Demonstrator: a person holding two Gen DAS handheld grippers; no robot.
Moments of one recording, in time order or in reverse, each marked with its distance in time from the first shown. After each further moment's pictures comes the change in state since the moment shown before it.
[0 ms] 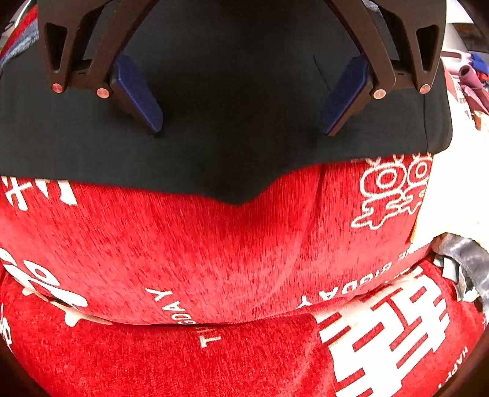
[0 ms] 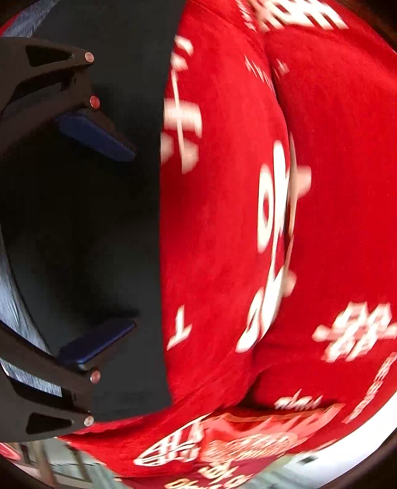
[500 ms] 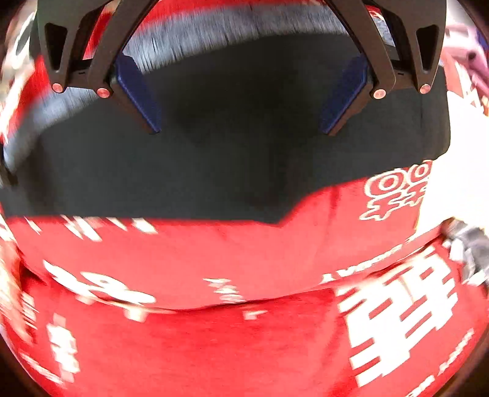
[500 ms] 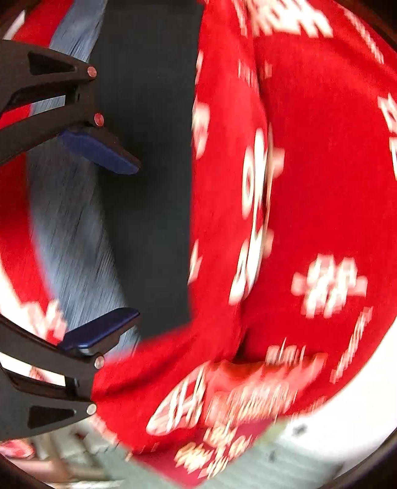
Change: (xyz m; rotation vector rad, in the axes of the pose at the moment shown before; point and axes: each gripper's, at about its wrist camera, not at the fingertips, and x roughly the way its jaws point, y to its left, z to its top) left arm -0.056 -0.005 -0.038 0.045 -0.100 -0.110; right arm -0.076 0.029 -0.021 -0.087 -0.113 0.006
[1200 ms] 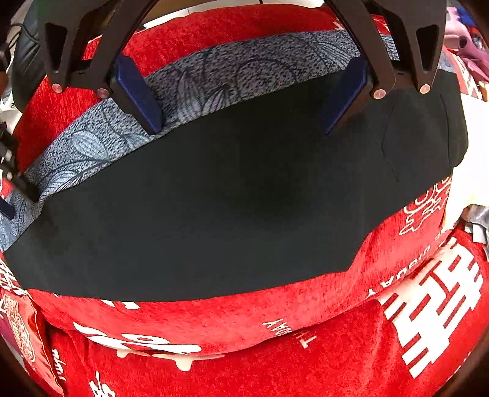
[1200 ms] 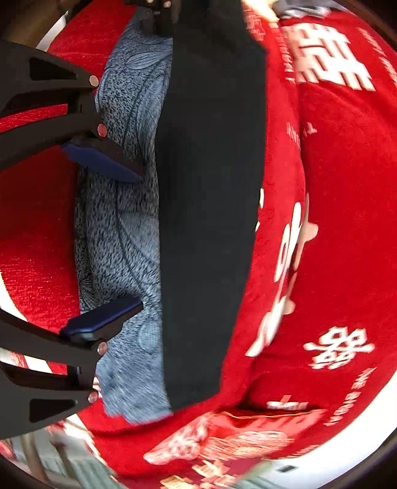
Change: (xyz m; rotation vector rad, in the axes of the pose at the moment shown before) left arm 0.009 -0.054 -0.054 0.204 0.081 -0.053; right arm -0.010 0.011 -0.056 -0.005 0.053 0.093
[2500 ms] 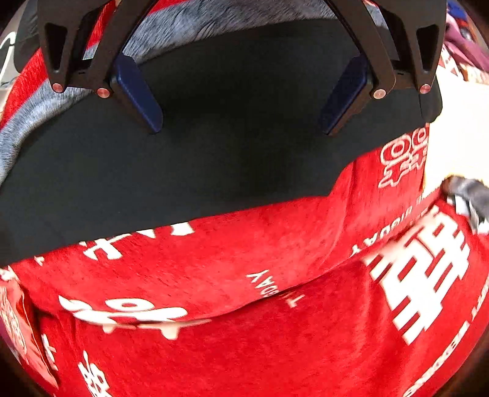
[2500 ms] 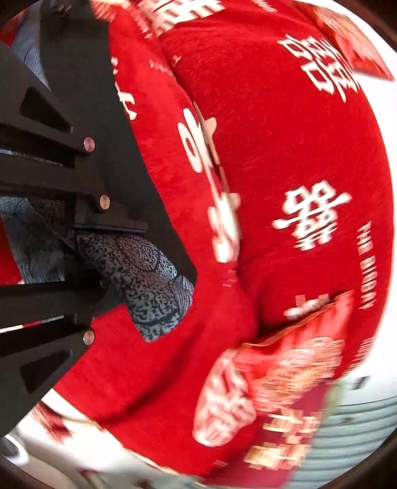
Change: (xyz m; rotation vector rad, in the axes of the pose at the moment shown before) left arm -0.010 -0.010 0.062 0.022 -0.073 0.112; right arm -0.022 -0.134 0.046 0.334 -0.245 -0.122
